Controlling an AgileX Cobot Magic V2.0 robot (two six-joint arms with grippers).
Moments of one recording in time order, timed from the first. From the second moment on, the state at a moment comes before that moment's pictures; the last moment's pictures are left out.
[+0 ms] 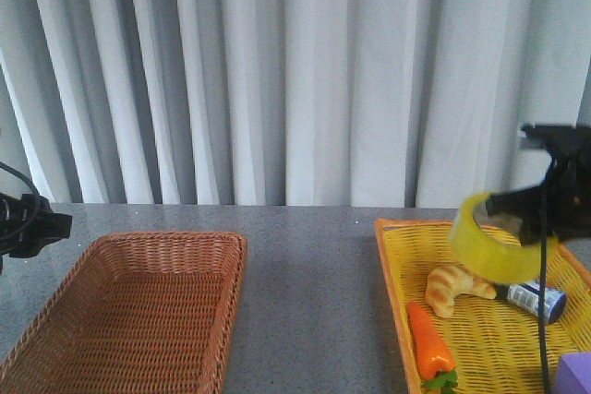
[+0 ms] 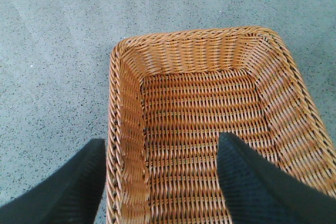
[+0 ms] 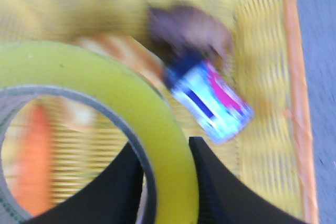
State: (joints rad) left arm -0.04 1.39 -1.30 -0.05 0.66 -0.03; right arm -0.04 1.89 -1.91 0.00 1.12 0.03
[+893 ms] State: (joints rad) left arm -0.04 1.39 -1.30 -0.05 0.66 -0.03; right arm 0.41 2.12 -1.99 0.03 1.10 -0.04
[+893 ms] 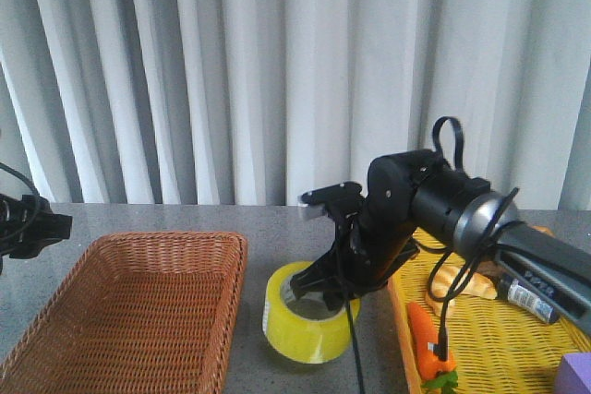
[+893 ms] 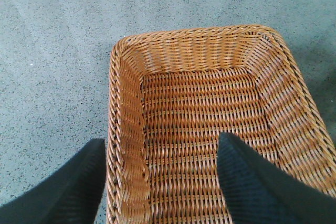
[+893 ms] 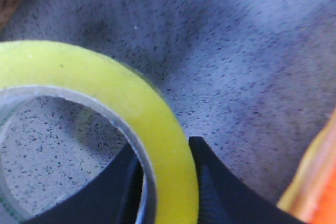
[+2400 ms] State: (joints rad) left arm -0.04 1.39 -1.30 -0.05 0.63 -0.03; right arm 0.26 1.78 -2.00 0.00 0.90 -0.05
